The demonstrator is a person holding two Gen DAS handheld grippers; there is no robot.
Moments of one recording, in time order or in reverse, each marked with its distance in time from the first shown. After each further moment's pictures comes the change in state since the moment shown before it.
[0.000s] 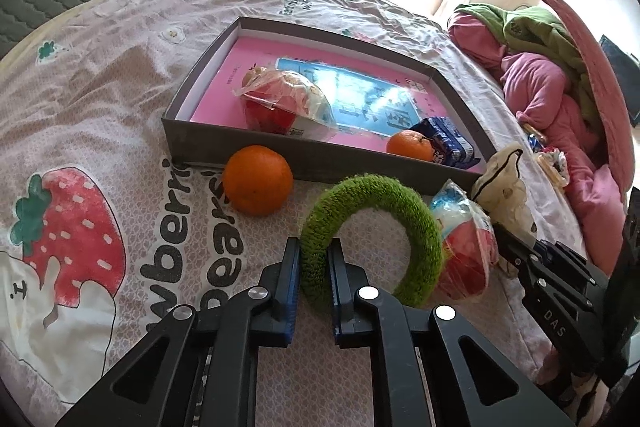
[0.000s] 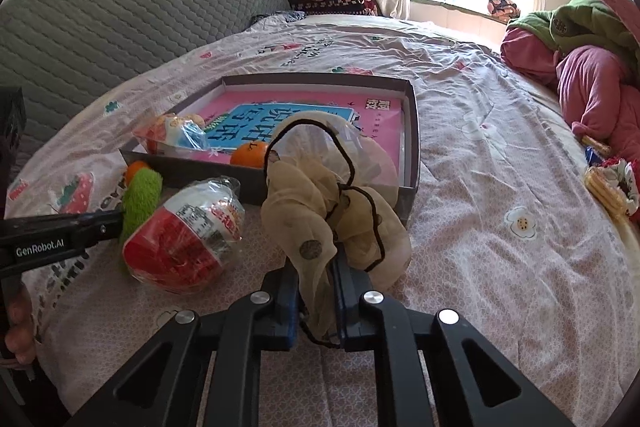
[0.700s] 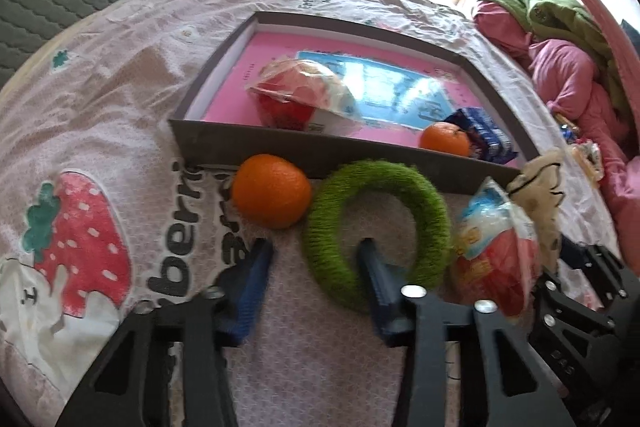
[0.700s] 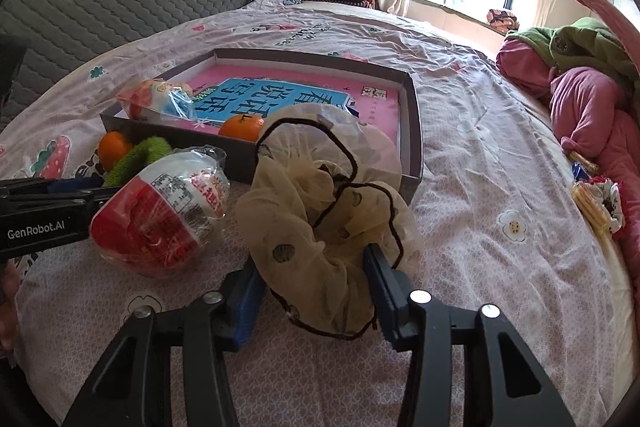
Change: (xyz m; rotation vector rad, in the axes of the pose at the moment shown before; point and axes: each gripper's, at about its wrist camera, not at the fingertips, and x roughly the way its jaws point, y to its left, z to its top) left arm 0.020 -0.002 0.004 0.021 0.012 0.114; right arm 0.015 0.013 -0.005 -0.086 0.052 -0.102
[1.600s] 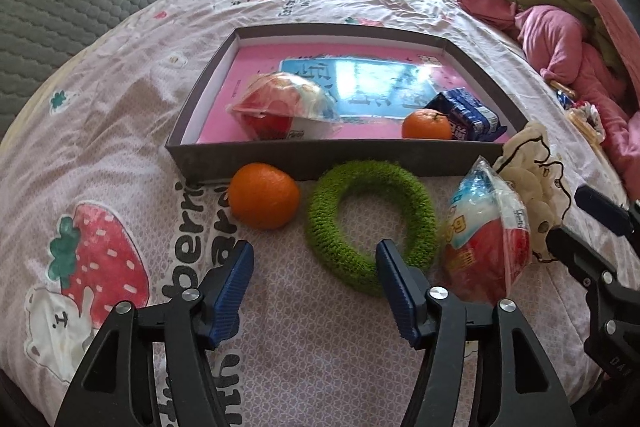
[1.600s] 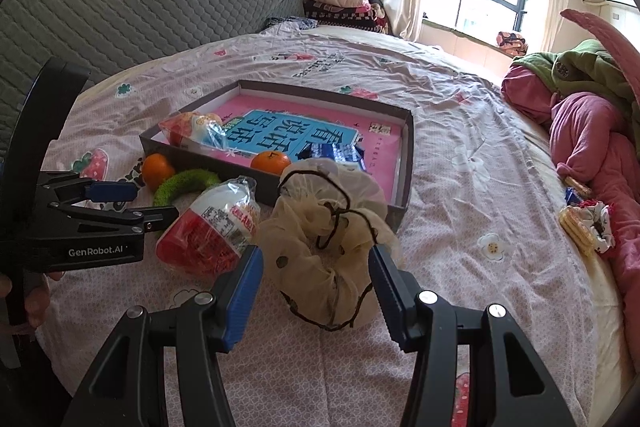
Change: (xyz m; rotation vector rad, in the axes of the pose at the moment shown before) left arm -0.013 -0.014 0.000 0.118 0.004 0.070; right arm -0.046 -0.001 0.003 -0.043 -0.076 0.051
